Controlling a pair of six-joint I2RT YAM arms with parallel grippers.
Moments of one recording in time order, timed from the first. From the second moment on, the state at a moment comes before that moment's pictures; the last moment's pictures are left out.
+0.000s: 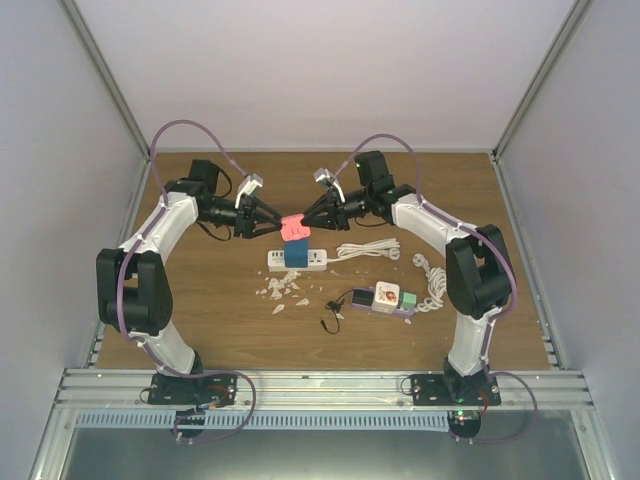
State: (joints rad) left arm -0.07 1.69 1.34 -0.90 1.26 0.72; right arm 0.46 1.90 1.44 -0.22 -1.26 -0.18
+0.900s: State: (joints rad) left arm -0.12 1.70 1.30 -0.77 1.30 0.56; right arm 0.44 1.96 1.52 -0.29 -1.32 -0.20
